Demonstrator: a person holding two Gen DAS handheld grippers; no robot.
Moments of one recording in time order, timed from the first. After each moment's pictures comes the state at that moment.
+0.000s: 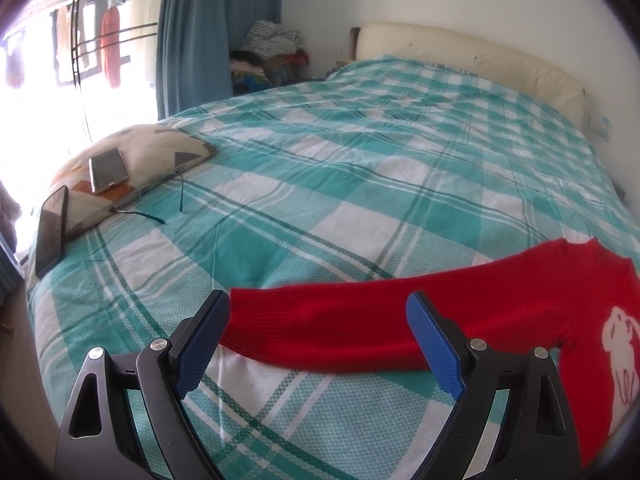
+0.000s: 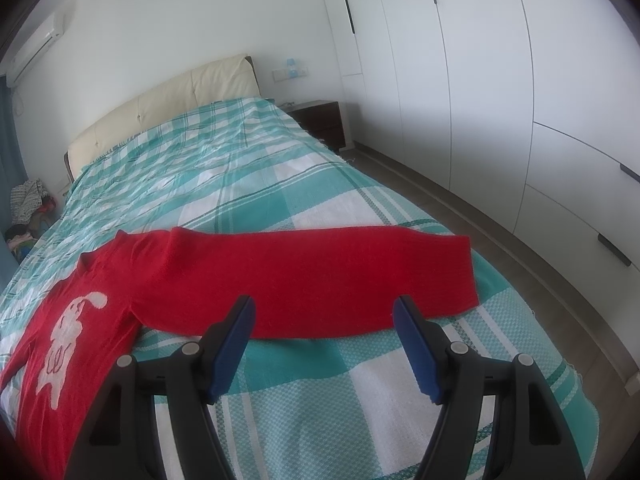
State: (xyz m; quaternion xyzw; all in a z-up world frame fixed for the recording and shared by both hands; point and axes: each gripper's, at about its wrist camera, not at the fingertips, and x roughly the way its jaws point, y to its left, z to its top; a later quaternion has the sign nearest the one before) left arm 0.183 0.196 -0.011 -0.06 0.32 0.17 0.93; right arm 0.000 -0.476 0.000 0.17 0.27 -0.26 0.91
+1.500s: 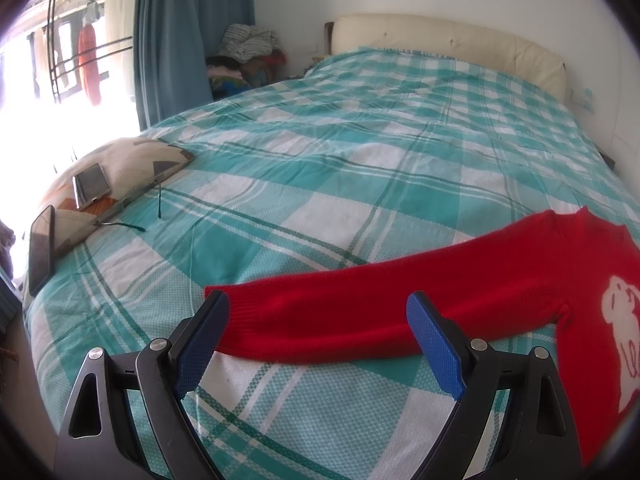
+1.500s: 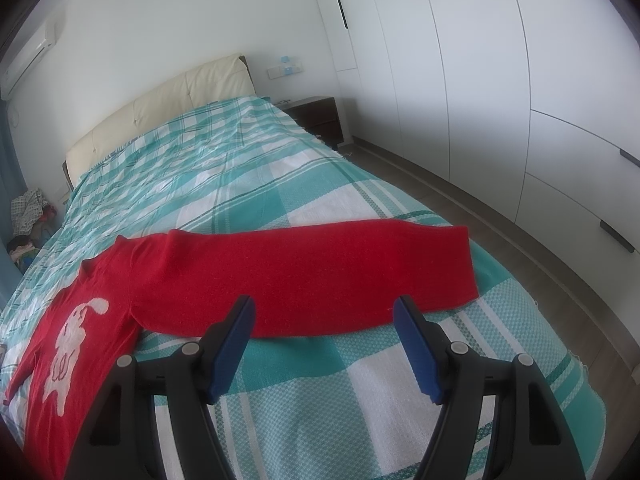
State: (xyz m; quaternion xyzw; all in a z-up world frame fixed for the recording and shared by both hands) left arm 0.186 0.173 -0.015 -0.03 0.32 0.15 0.93; right arm 0.000 -0.480 -0.004 0.18 0.28 -0.26 0.91
